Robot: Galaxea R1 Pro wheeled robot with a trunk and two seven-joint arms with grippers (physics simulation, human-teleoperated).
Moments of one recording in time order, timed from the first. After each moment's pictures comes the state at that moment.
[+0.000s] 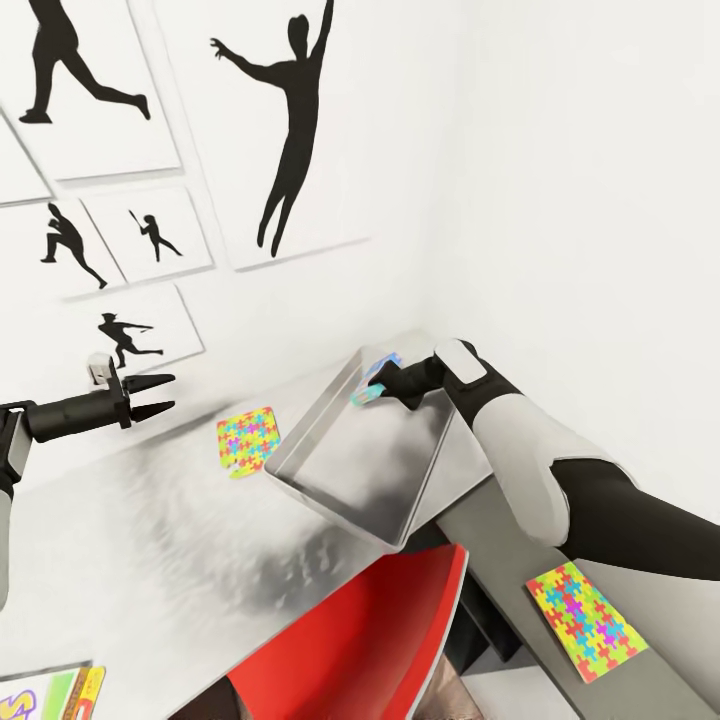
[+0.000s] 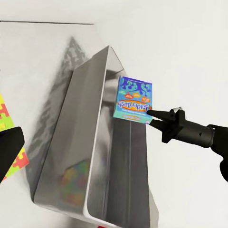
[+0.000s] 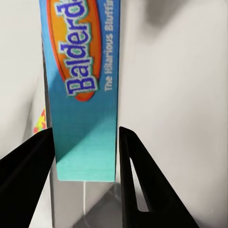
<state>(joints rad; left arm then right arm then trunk) -1.09 0.44 0.47 -0.62 -0.13 1.04 -1.42 -1.40 0.17 -0.04 -0.31 -0.97 0.79 -0.39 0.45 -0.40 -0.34</state>
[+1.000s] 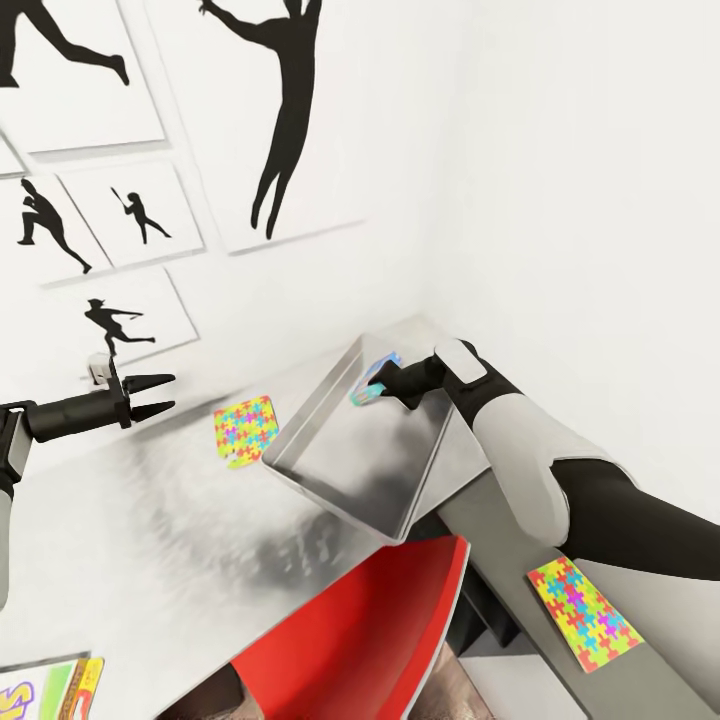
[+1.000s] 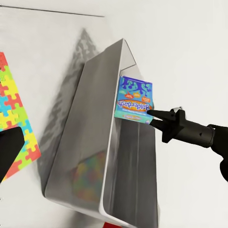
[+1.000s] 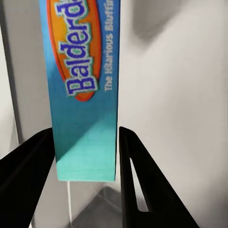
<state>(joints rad) -1.09 0.44 0.47 -0.62 -0.13 1.04 -1.42 -1.40 0.17 -0.05 -0.32 -0.97 0.79 -0.39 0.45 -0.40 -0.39</state>
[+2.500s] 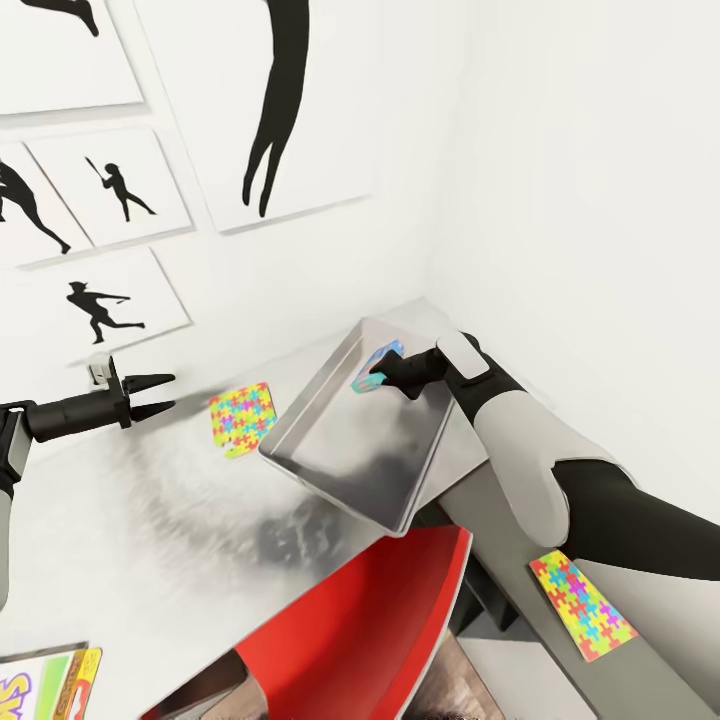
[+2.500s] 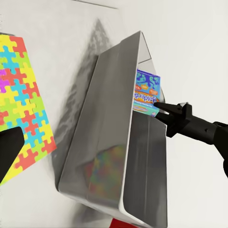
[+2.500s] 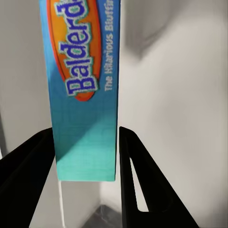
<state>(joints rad) -1.09 0.44 0.47 -0.62 -0.13 1.04 -1.42 -1.40 0.17 -0.04 -0.37 -0.97 0.77 -0.38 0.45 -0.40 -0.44</state>
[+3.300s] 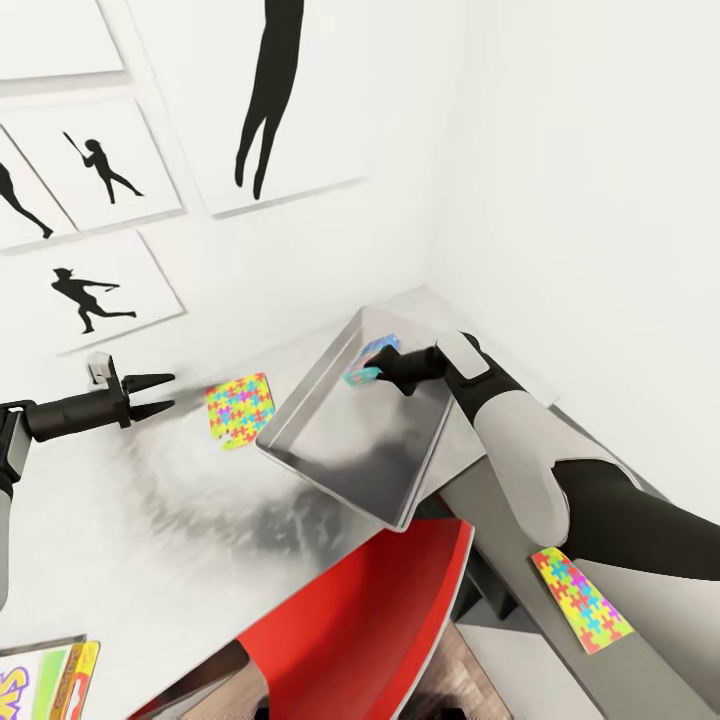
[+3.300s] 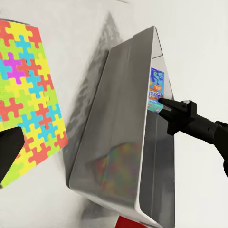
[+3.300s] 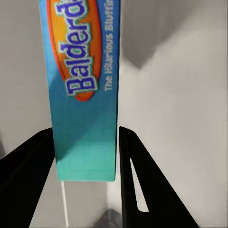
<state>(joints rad) -1.09 0.44 0.47 -0.62 -0.13 1.04 -1.42 -1.40 0.17 -0.04 -0.37 -0.97 0.76 -0.30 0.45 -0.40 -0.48</state>
